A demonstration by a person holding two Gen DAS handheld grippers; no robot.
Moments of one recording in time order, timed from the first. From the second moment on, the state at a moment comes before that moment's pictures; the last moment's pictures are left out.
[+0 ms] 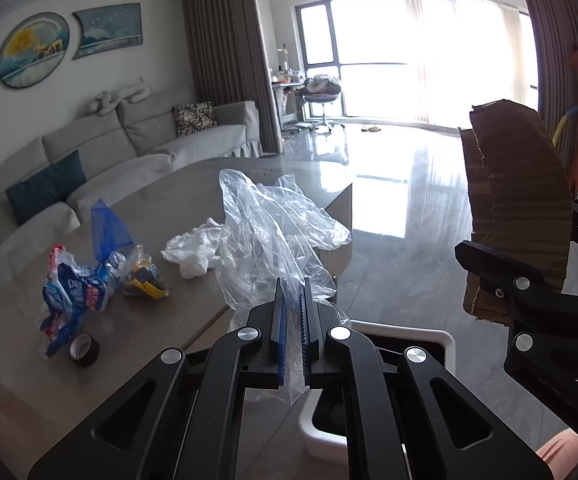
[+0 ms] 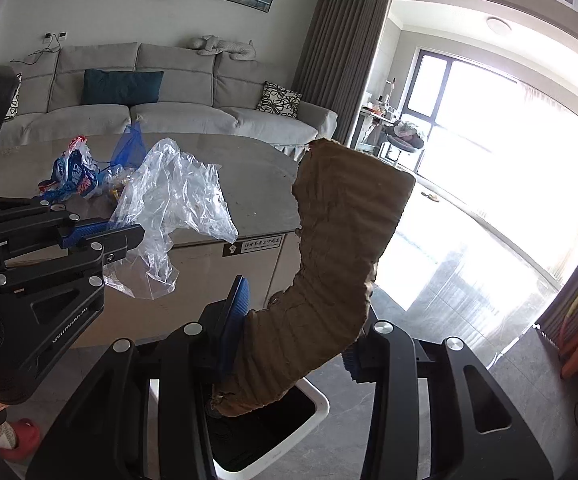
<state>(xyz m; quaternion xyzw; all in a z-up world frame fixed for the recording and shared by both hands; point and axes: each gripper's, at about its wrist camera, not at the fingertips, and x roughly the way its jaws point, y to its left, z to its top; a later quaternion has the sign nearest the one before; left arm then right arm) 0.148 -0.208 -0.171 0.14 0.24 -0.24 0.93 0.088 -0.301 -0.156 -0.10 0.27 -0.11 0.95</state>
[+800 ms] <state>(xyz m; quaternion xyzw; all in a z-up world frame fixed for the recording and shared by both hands) 0.174 -0.270 -0.276 0.18 0.36 -0.27 0.88 0.124 -0.346 -0.249 -0.09 0.36 -0.10 0.92</state>
